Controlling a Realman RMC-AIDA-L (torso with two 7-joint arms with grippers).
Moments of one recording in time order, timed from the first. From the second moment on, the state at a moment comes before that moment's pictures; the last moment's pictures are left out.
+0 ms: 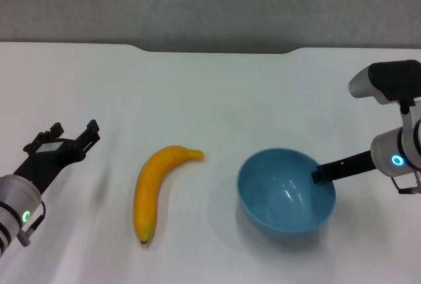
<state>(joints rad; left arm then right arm) -0.34 -2.03 -1.20 -0.46 -0.29 -0.71 2.63 0.73 2.01 -1.31 -0.62 0.78 0.96 -0.57</state>
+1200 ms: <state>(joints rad) -0.28 -1.97 -1.05 -1.09 0.33 0.12 2.24 0.56 2.02 -1.34 -0.88 0.85 0.93 -0.57</state>
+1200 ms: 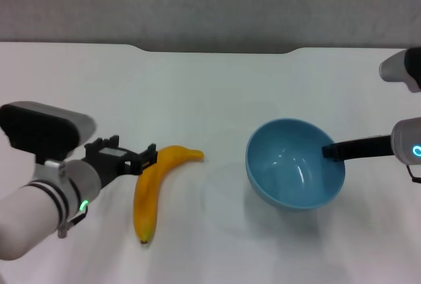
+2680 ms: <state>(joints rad) -0.40 -2.03 -1.08 -0.88 -0.12 0.19 2.70 0.55 2.01 -1.38 -0.92 0.91 0.93 -0.58</state>
